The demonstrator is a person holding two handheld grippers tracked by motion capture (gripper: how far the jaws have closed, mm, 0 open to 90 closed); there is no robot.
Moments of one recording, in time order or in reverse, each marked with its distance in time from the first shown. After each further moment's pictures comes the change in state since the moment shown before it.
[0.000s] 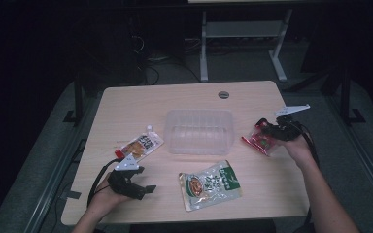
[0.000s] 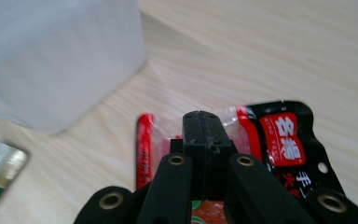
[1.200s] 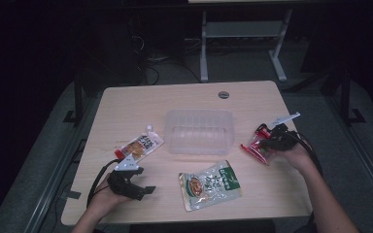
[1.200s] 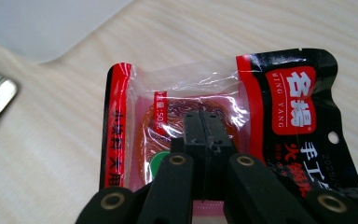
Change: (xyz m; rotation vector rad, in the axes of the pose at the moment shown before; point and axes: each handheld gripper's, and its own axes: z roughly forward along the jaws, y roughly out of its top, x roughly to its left) left arm 0.001 -0.002 -0.001 0.007 -0.008 -0.012; right arm 0.016 -0.022 0.006 0.177 0.014 -0.035
